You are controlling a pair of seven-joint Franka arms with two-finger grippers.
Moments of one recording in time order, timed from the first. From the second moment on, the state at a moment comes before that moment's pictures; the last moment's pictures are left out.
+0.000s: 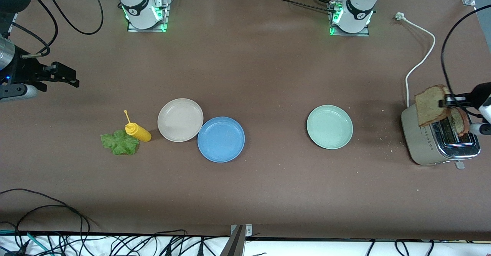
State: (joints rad) left arm 0.31 0.40 -0.25 -1.24 0.04 1.35 0.04; right arm 0.09 0.12 -0.08 -1.52 0.05 1.58 -0.13
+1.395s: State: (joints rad) left arm -0.07 0.52 -0.48 -1.33 -0.17 1.83 -0.98; right arm 0.09 0.12 -0.08 -1.52 0.05 1.59 -0.13
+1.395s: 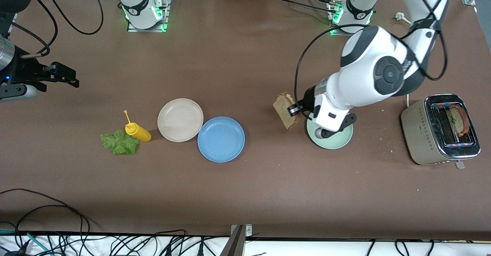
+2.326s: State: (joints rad) left arm -0.23 0.65 -0.48 -1.33 -0.17 2.26 -1.17; right arm 0.09 0.12 -0.08 -1.52 0.05 1.59 -0.13
